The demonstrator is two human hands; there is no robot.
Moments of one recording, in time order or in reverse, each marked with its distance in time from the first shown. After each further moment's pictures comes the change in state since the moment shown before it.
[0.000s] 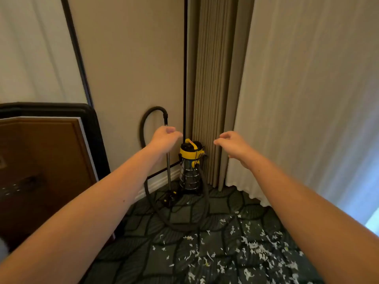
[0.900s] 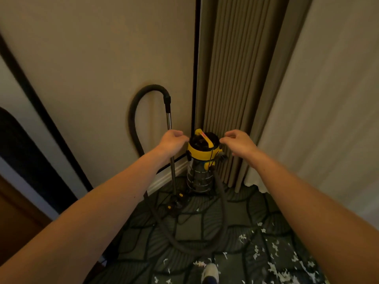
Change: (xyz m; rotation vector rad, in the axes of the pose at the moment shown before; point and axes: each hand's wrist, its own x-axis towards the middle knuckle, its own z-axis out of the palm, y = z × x) left_hand 0.491 -0.126 0.063 0.053 -0.164 -0.214; right_hand 0.476 0.048 0.138 -0.050 -0.050 0.161
